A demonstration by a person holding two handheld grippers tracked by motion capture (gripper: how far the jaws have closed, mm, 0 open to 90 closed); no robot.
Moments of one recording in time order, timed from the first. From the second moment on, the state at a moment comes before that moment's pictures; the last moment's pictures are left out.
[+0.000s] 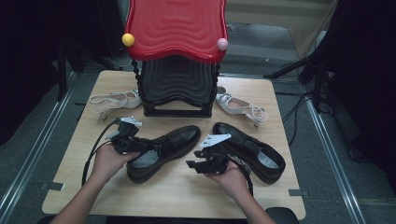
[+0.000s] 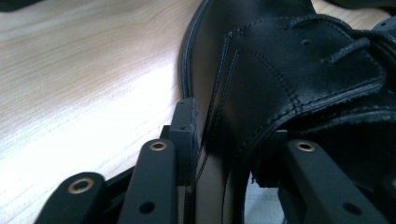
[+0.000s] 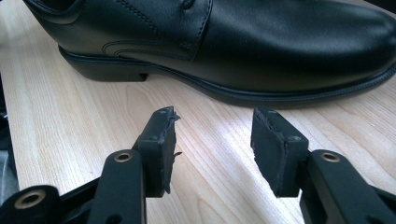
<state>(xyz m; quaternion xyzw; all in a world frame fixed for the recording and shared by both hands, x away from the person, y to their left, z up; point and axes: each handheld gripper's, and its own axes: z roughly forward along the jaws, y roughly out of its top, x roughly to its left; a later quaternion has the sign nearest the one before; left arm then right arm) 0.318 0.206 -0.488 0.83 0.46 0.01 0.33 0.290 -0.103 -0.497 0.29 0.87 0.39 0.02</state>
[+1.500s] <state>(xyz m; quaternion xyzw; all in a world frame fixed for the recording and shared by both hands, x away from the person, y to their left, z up) 0.307 0.262 -0.492 0.85 0.41 -0.01 0.34 0.302 -0.063 -0.500 0.30 0.87 0.38 0.04</state>
